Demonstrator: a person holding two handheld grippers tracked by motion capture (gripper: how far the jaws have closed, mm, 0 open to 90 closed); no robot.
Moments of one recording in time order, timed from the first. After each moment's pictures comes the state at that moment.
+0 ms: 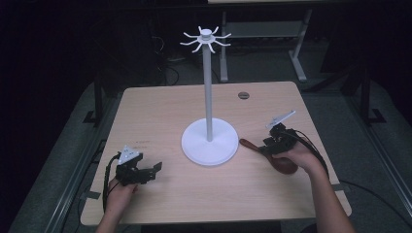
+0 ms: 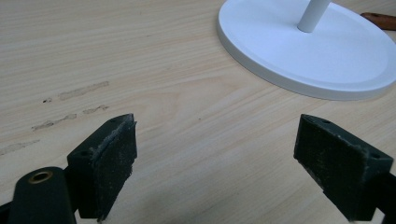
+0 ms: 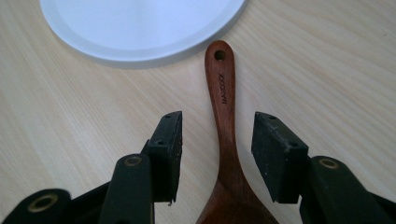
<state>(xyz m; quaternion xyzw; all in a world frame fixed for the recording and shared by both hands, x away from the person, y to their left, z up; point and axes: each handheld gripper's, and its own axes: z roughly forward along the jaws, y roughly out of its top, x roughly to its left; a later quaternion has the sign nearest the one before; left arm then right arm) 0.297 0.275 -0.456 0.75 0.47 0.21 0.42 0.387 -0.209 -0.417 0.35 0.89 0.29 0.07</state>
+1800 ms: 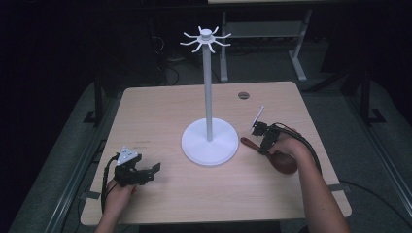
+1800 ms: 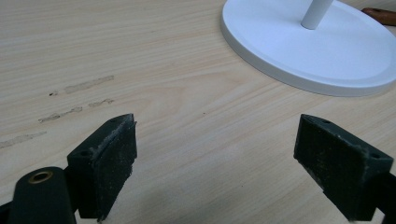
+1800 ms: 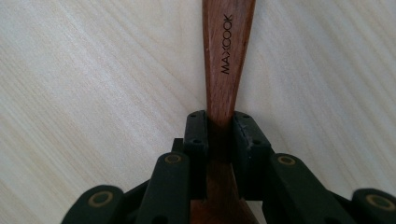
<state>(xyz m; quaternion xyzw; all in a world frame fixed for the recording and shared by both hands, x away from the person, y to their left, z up) 0.295 0.279 -0.457 0.74 0.47 0.21 0.42 0.430 -0.169 -0.438 0.33 0.94 0.06 0.00</state>
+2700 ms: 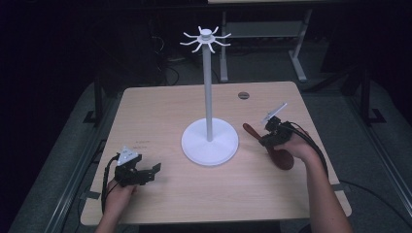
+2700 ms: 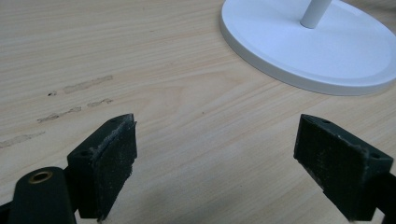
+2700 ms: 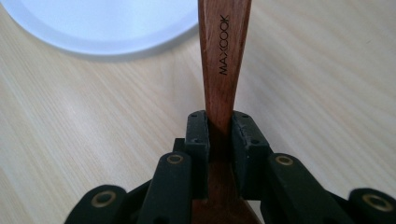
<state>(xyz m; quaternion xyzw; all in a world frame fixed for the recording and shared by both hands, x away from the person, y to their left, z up) 0.294 0.278 -0.457 0.75 0.47 0.21 0.42 0.410 -0.205 -0.412 0.33 0.91 0.25 0.07</state>
